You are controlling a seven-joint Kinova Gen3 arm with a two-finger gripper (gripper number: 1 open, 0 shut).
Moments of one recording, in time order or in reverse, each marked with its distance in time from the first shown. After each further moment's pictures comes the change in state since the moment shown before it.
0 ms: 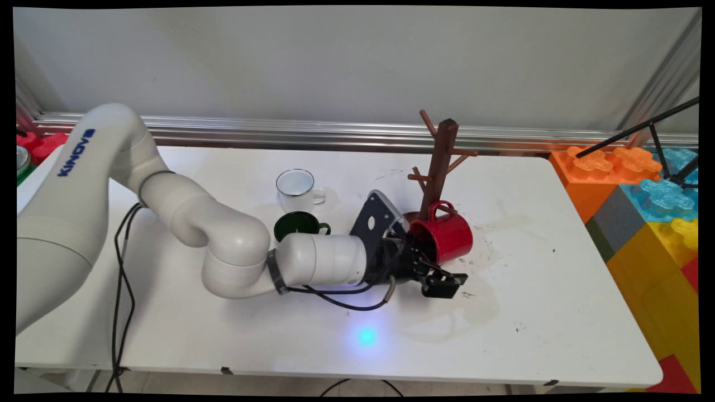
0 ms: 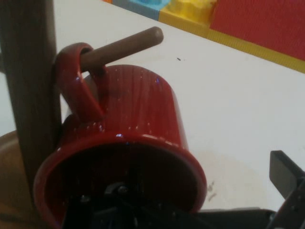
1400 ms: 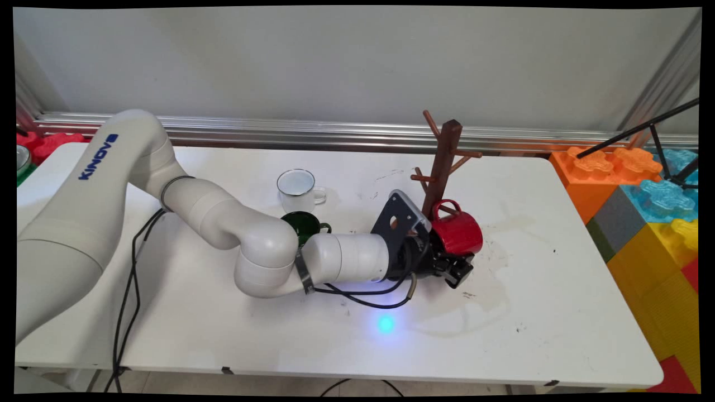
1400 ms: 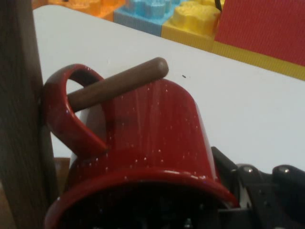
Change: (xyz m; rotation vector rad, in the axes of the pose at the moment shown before) arm 0.004 0.001 0.035 0.009 0.035 0.045
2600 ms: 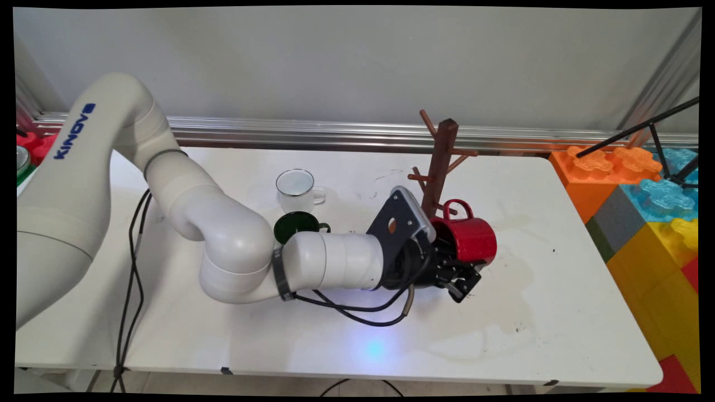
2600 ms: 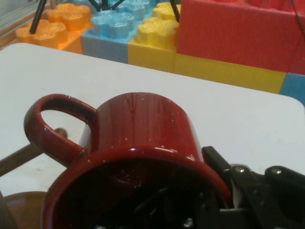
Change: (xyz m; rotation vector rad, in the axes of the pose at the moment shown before) arm 0.035 0.040 -0.049 -0.057 0.011 0.114
